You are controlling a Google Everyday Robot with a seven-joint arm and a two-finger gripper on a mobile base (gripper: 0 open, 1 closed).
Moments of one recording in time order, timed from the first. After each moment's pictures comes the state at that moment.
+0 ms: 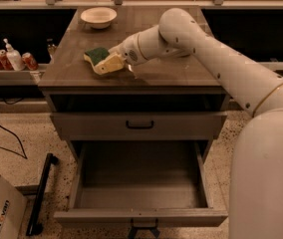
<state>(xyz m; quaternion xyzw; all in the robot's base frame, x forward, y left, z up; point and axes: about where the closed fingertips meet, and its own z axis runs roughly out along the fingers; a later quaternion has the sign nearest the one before) 0.741 0.095 0.837 -0.49 0.71 0.30 0.42</state>
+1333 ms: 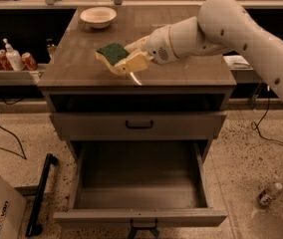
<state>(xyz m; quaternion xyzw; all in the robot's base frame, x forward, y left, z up) 0.658 0.030 0.893 -0.51 0.68 0.30 0.43</state>
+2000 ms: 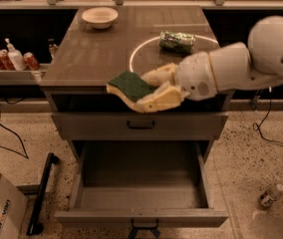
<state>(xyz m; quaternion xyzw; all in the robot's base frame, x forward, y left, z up) 0.518 -0.024 0.897 -0.55 0.64 0.35 0.41</state>
